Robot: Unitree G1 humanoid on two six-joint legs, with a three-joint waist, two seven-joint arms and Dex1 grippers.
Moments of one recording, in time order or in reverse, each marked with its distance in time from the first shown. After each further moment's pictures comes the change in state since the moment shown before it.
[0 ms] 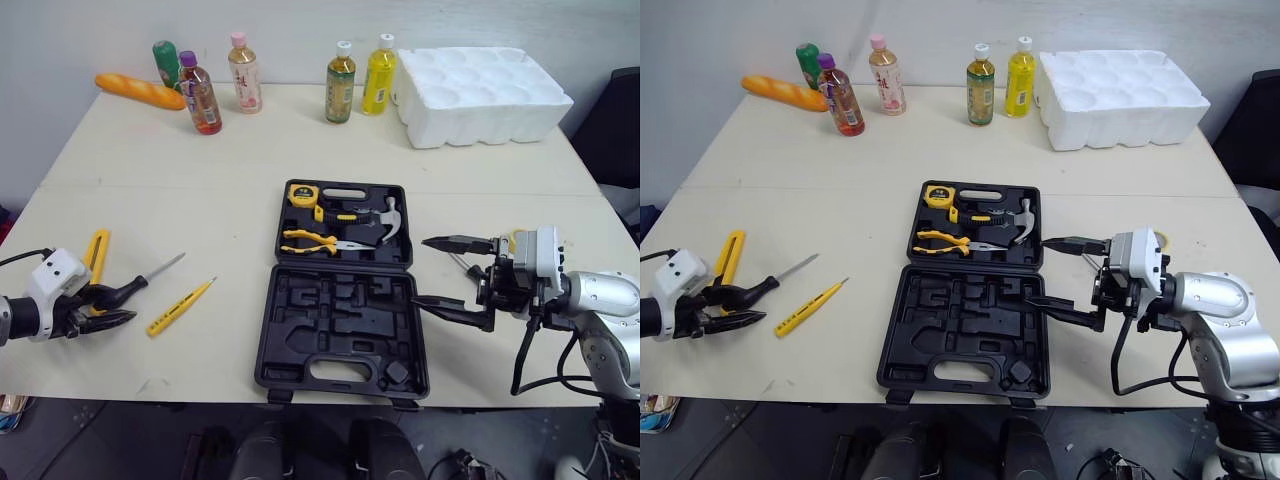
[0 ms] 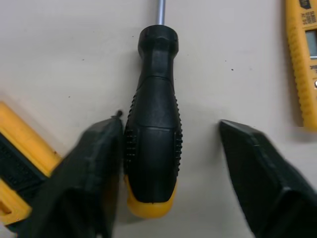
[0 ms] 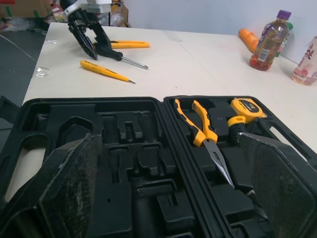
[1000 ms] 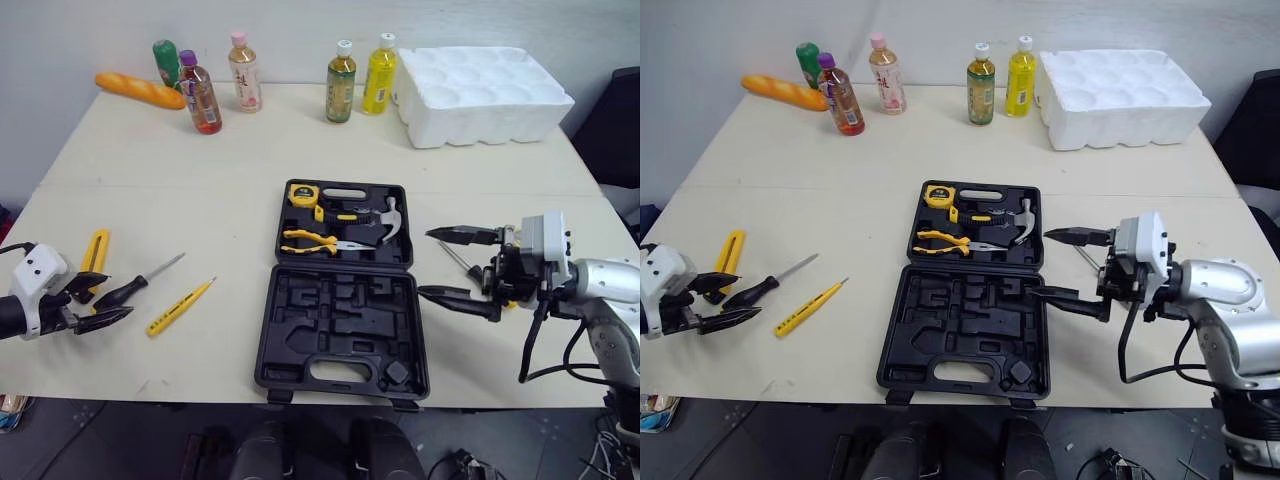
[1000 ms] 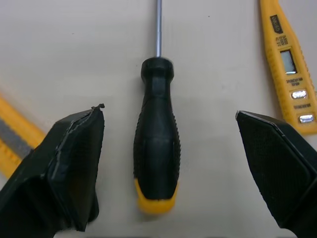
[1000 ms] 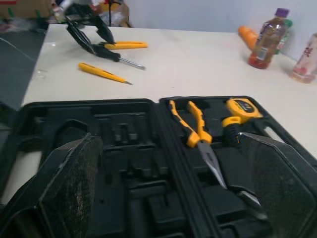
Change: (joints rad) left arm 0.022 -0.004 0.044 0.001 -0.044 -0.130 -0.033; right arm -0.029 -0.021 0.001 -0.020 0.041 0.081 -0.006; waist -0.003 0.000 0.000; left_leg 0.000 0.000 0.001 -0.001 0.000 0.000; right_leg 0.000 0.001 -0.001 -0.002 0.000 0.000
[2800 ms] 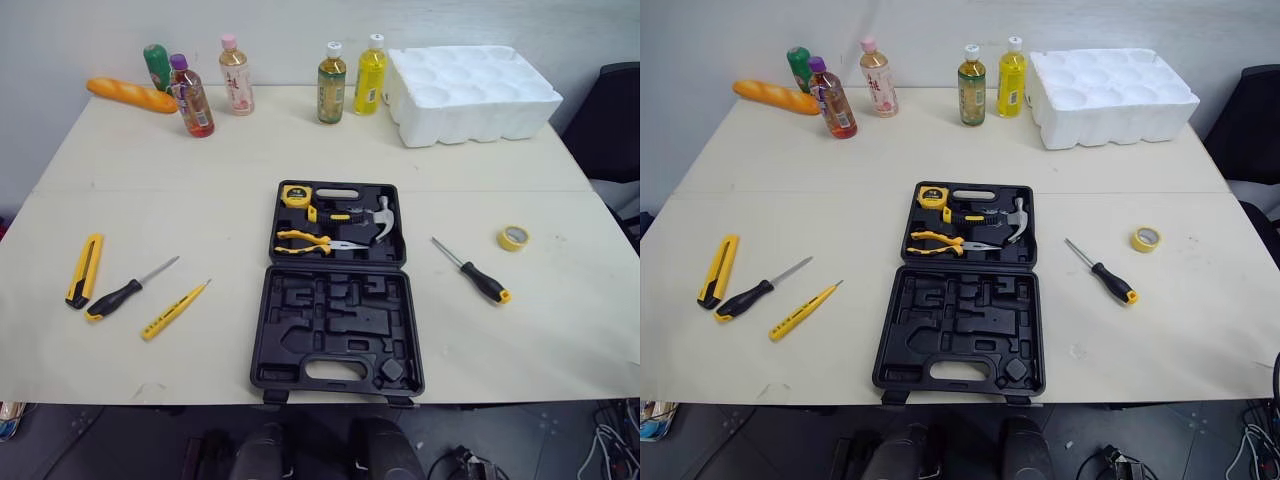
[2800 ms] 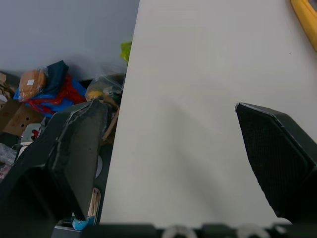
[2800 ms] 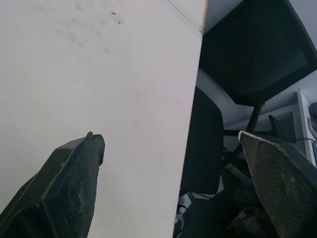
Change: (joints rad) left arm 0.099 0.052 0.426 0.520 -0.009 -0.283 0.430; right arm 0.339 -0.299 -0.470 0.988 -0.429 -0.595 -0.384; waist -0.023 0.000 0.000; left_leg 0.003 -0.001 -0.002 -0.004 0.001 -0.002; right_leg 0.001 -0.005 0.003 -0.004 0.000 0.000
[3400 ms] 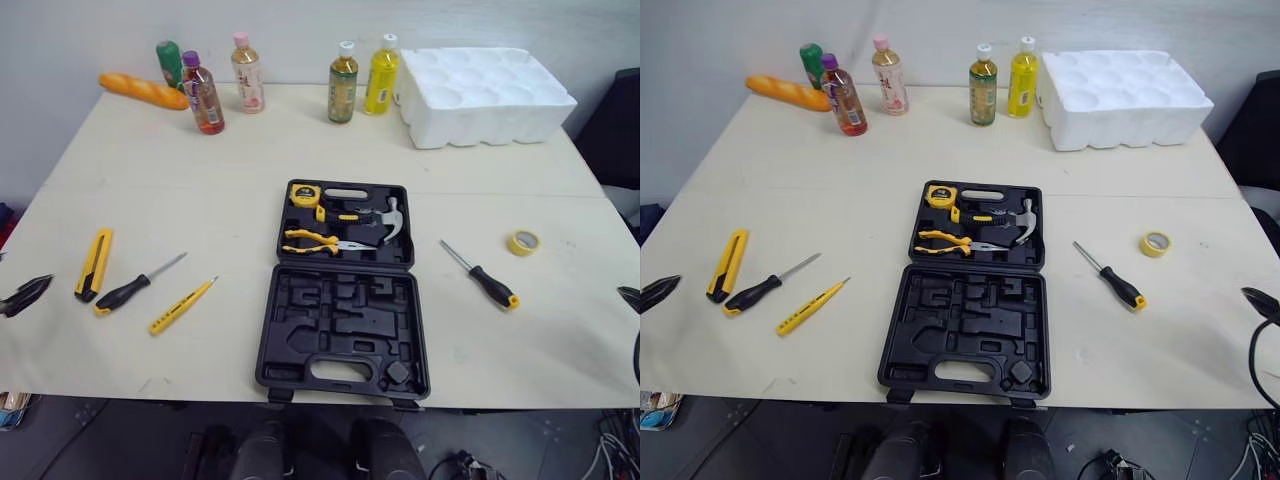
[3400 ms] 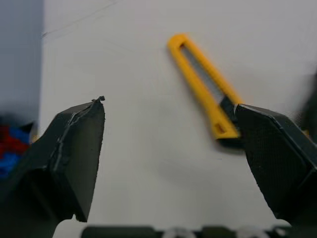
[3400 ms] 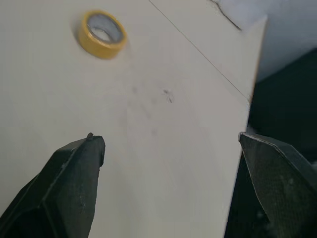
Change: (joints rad) left arm -0.010 -0.030 -0.031 -0.236 0.010 0.116 -0.120; right arm -0.128 -0.036 0.036 0.038 -0.005 0.014 0.138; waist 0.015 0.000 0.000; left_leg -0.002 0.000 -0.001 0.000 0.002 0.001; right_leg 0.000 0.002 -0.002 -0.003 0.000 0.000
